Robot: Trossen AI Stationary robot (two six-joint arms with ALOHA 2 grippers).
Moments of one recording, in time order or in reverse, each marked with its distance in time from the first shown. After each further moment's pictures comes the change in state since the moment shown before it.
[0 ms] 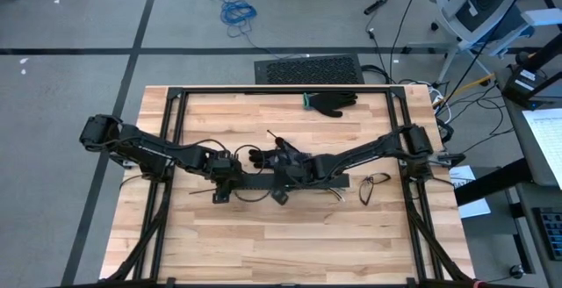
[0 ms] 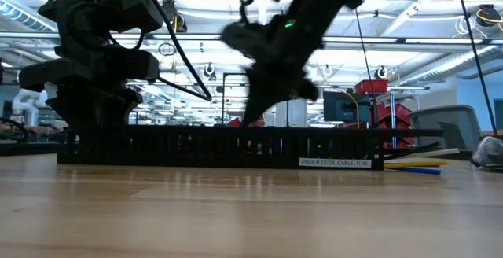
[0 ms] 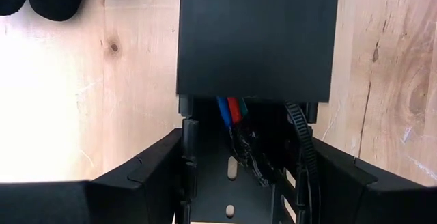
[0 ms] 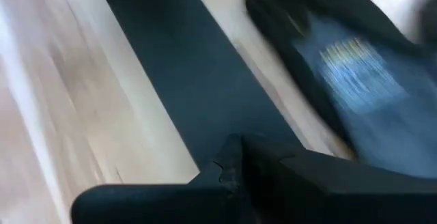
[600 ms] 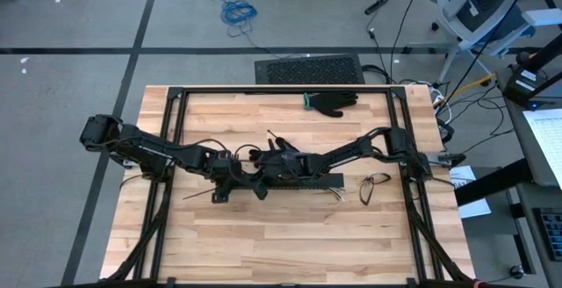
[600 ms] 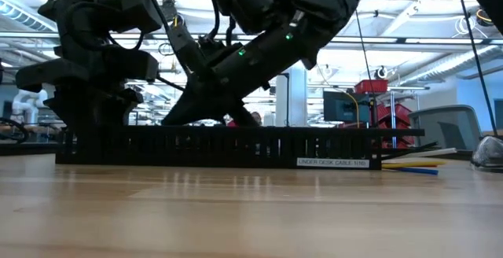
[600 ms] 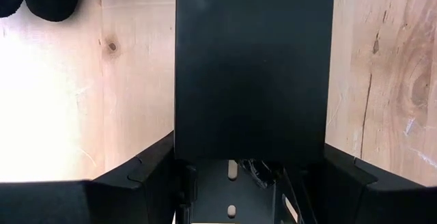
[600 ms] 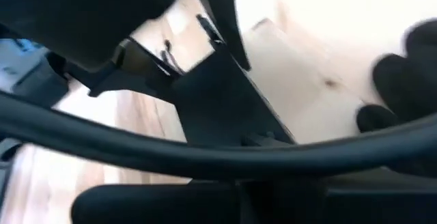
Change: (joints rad) left arm -0.002 0.000 0.000 -0.005 0.004 0.035; right arm -0.082 0.163 -0.010 0.667 -0.128 0.006
